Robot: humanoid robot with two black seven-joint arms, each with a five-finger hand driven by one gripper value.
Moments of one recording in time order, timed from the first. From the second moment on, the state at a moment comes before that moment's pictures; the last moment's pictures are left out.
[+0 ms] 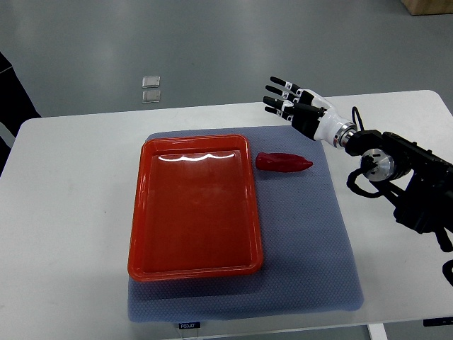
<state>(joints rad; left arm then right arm) -0.04 0.00 0.07 -0.16 0.12 0.03 0.02 0.81 -0.20 0.65 0.70 -0.19 0.29 0.14</state>
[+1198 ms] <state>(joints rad) -0.04 0.00 0.07 -0.17 0.12 0.03 0.02 1.06 -0.26 0.18 0.70 -1.08 0.28 0.19</state>
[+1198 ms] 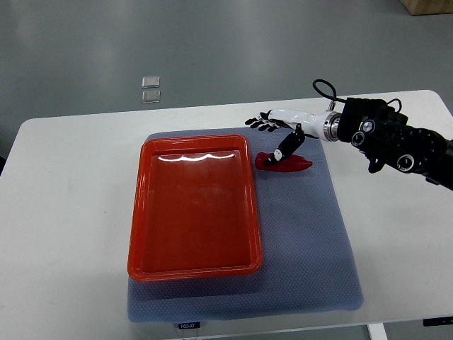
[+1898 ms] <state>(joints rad) -0.04 0.00 0.07 -0.17 0.12 0.03 0.02 1.10 -0.24 -0.01 0.65 -1.14 0.21 0.18</state>
